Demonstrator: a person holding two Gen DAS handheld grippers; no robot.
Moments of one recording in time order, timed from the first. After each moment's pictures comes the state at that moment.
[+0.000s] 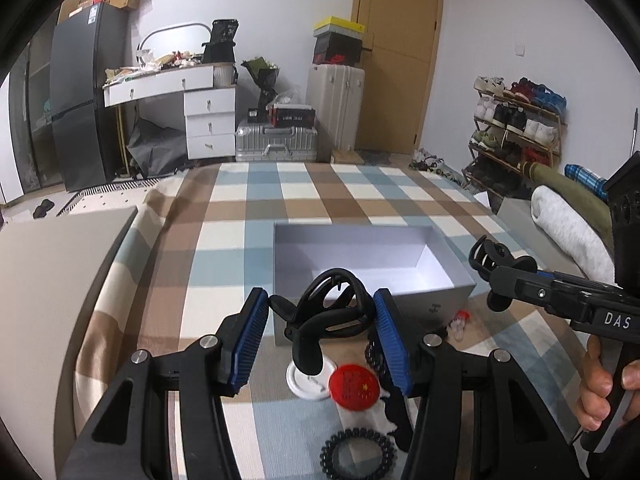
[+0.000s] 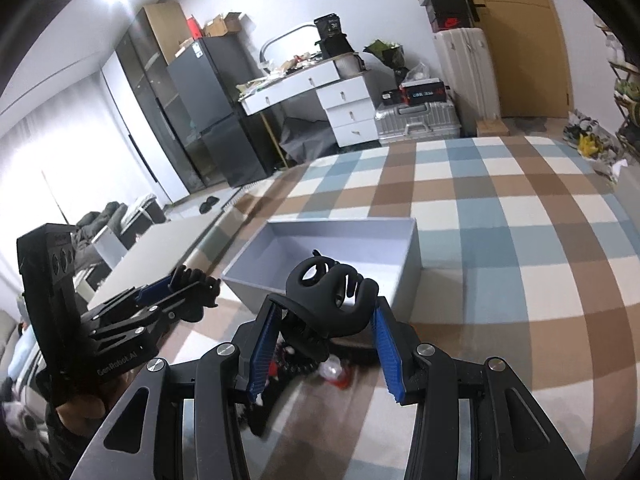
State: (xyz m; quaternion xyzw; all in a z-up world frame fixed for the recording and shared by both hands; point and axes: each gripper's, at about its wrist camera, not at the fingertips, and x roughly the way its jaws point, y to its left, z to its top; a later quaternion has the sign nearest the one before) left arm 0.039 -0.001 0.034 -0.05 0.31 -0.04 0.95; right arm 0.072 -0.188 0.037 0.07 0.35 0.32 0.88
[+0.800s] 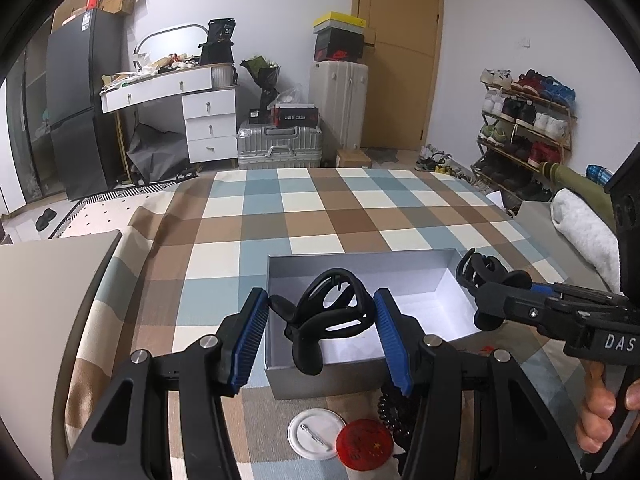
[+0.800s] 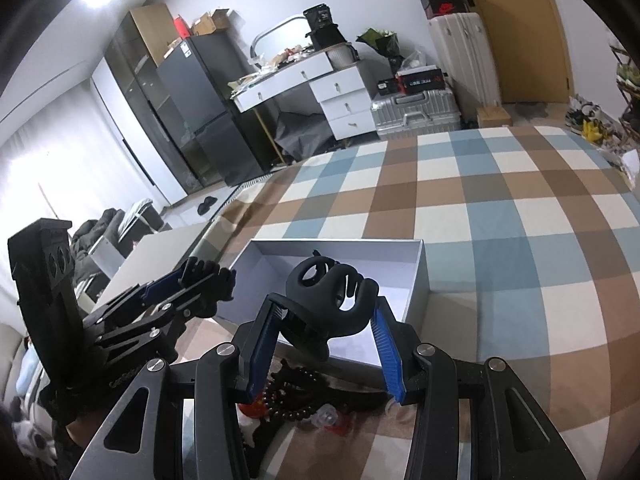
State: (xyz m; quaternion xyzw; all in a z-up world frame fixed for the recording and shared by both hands) left arm 0.079 -0.008 0.031 -0.03 0.31 -0.02 0.95; right arm 0.113 -0.171 0.029 0.08 0.38 0.31 0.87
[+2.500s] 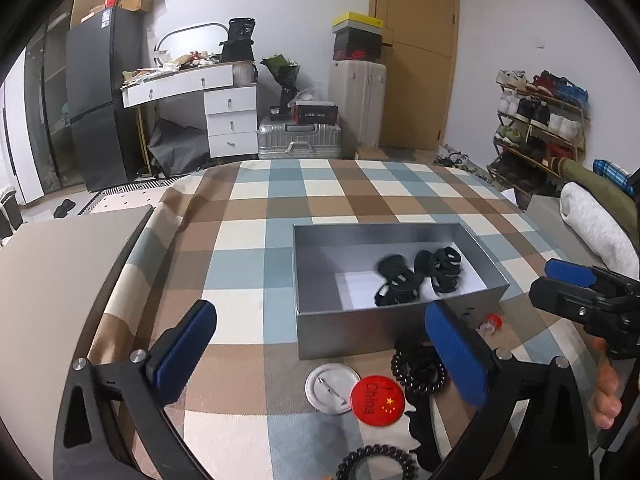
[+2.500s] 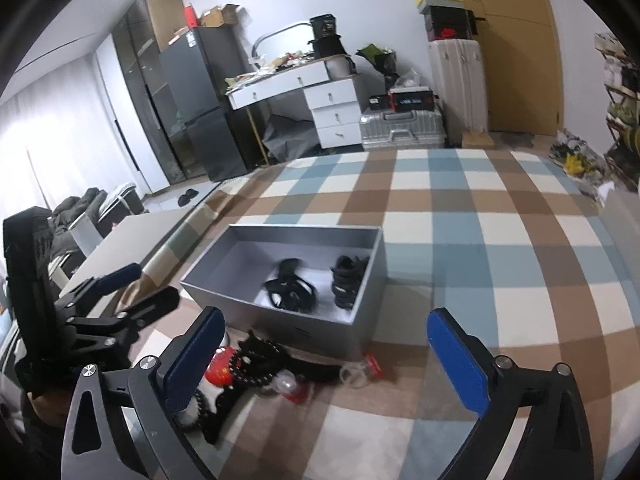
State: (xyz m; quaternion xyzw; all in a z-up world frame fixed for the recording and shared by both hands) left arm 0.048 -0.006 0.029 -0.04 0.31 0.01 0.95; right arm 0.091 -0.194 0.026 0.02 0.35 0.28 0.89
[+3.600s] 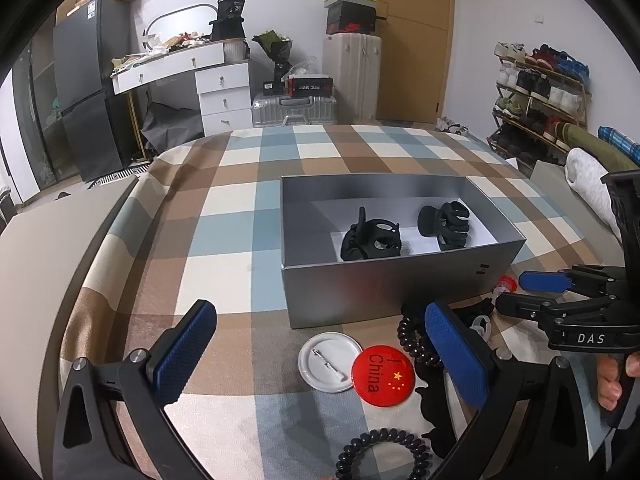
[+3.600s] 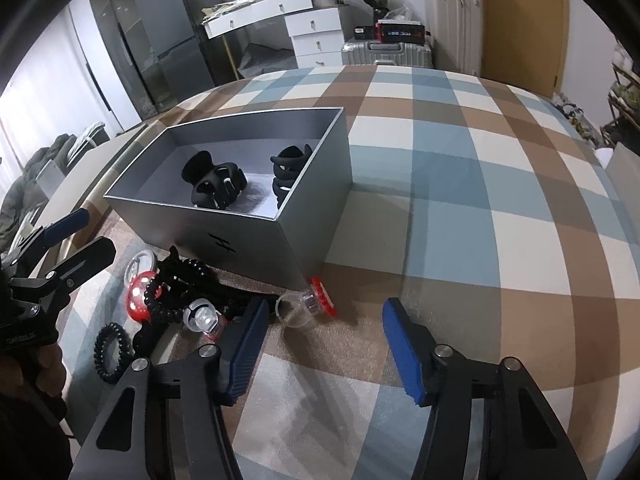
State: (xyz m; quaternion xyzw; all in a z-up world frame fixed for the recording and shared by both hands) left arm 0.050 -0.013 0.002 -0.02 0.36 0.01 0.93; right arm 0.108 -0.192 -0.031 -0.05 0.46 0.25 0.85
